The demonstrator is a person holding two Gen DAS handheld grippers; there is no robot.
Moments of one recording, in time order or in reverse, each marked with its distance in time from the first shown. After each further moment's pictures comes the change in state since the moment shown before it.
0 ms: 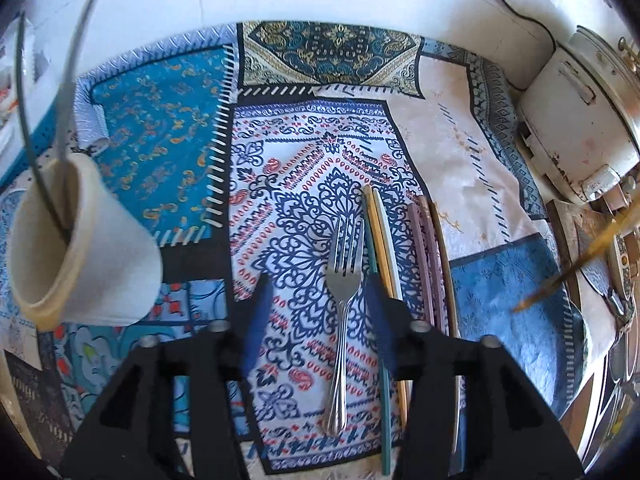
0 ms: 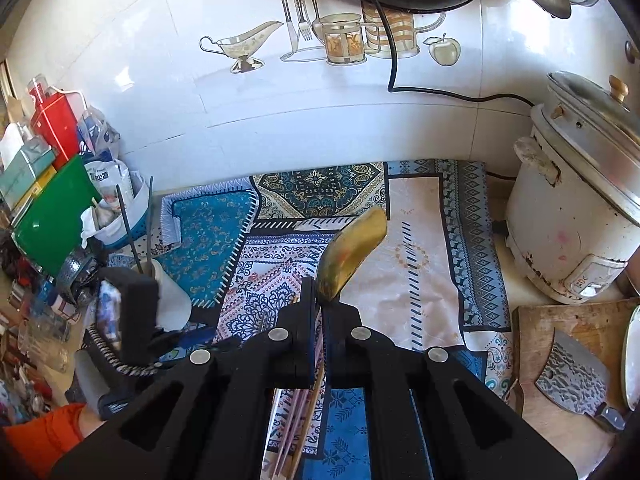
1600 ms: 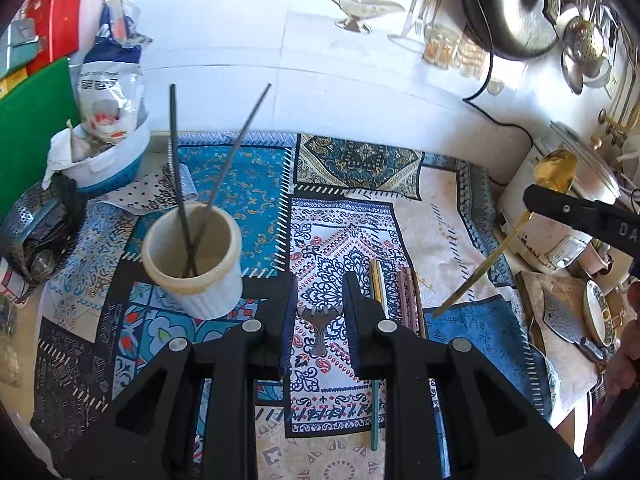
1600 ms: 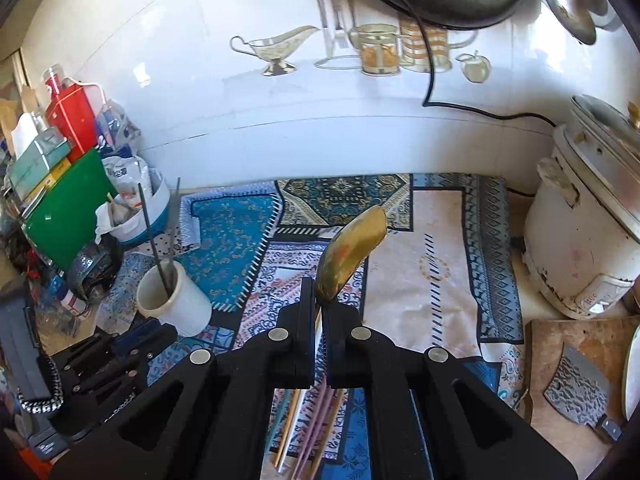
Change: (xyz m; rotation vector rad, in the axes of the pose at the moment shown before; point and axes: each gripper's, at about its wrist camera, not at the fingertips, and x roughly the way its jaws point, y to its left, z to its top) left arm -0.130 0.017 -0.042 -0.127 -0.360 0.054; right arm -0.003 0.036 0.009 -0.061 -0.021 0.045
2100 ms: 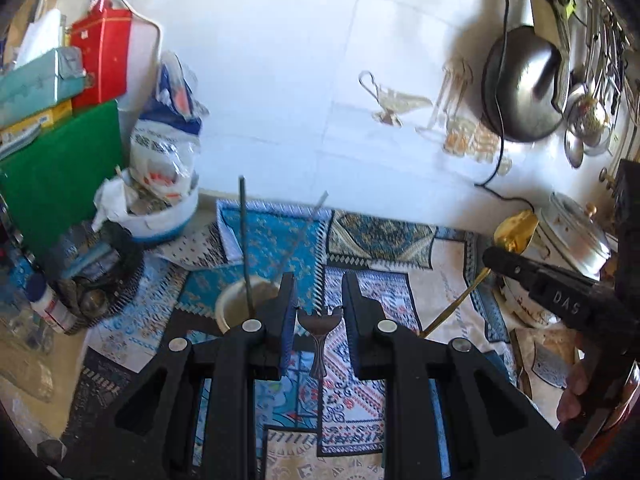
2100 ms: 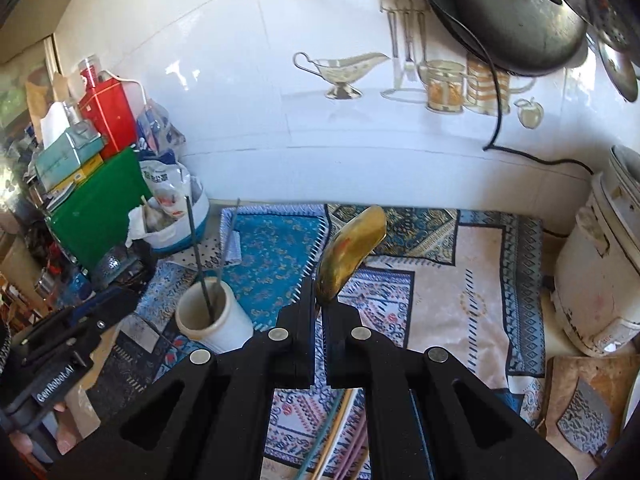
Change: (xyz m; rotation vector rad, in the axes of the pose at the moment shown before) left arm -0.075 0.039 0.041 -0.058 -0.186 0.045; right arm -0.001 0.053 0.026 -0.081 -0.059 0.081
